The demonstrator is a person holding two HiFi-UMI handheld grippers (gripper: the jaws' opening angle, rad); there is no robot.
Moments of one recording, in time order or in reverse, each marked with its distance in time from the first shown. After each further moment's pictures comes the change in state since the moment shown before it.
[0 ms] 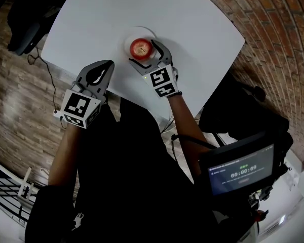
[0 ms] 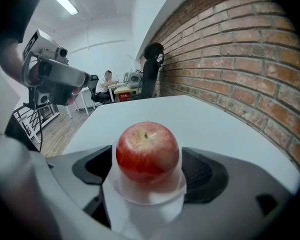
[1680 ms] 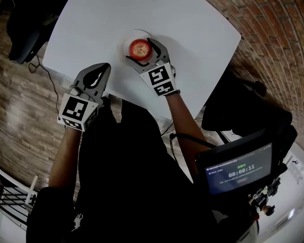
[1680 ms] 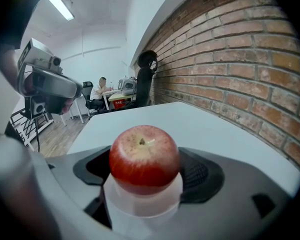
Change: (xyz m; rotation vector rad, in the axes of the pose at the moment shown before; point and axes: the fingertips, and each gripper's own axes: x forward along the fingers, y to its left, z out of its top) left arm -0.011 0.004 0.009 0.043 0.004 -0.020; right arm -0.003 -0.007 0.028 0.052 -0.068 -0.049
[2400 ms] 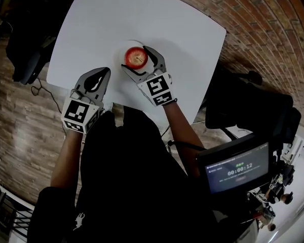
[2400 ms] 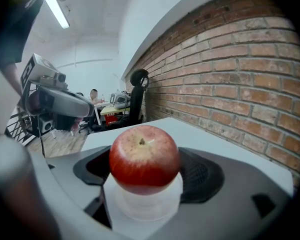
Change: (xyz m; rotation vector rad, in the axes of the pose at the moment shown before) left arm -0.004 -0.008 0.041 0.099 -0.049 -0.092; right arm -0.045 0.002 0.055 0.069 -0.130 -0.119
